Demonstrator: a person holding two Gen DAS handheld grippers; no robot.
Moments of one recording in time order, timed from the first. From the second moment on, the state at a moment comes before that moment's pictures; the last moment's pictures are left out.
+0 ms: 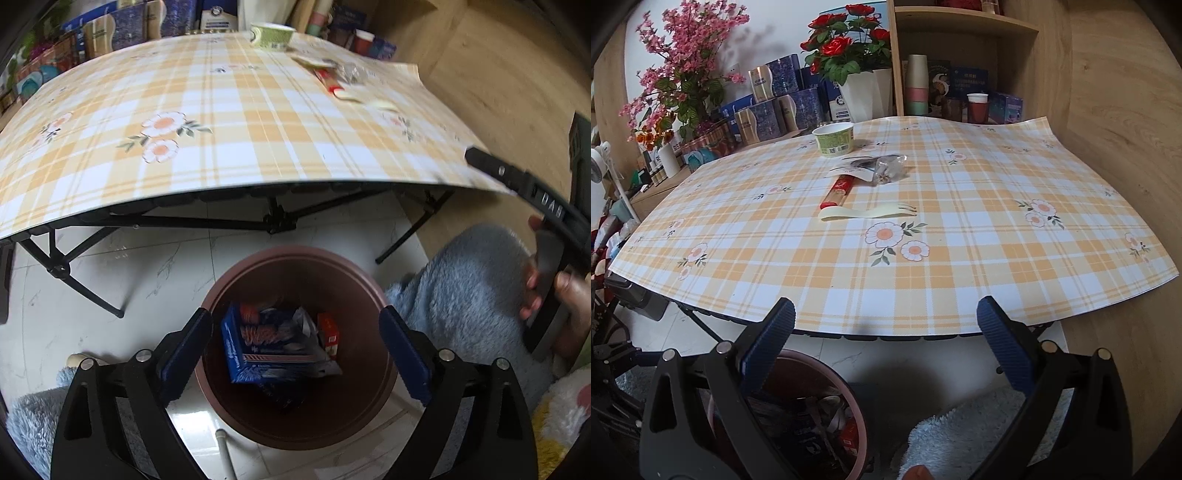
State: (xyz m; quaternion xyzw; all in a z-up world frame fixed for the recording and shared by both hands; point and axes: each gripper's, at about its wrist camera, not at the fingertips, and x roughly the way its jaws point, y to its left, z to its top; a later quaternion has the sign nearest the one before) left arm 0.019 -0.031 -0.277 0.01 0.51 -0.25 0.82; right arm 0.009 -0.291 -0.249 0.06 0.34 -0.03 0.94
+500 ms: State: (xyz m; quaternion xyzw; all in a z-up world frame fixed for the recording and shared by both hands) left arm 0.019 -0.001 -0.248 -0.05 0.45 -0.20 0.87; right arm 0.012 -0.285 -0.250 0.07 0.35 0.01 0.93
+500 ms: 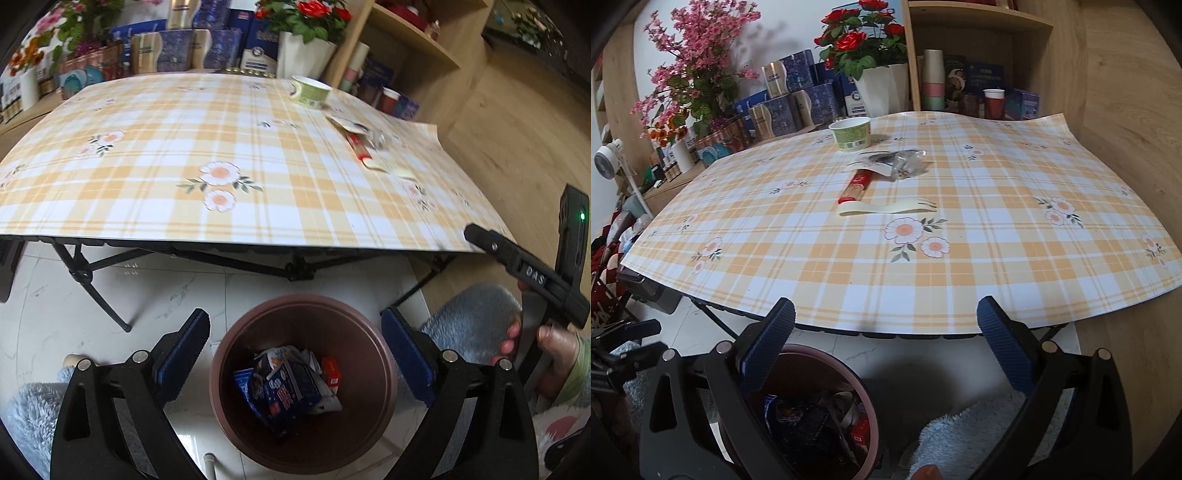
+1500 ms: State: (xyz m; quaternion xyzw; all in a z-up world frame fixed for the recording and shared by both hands) left arm 0.227 -0.085 -0.174 0.00 0.38 -0.24 0.89; right arm 0.125 -0.366 -0.239 0.15 0.38 -0.04 0.91
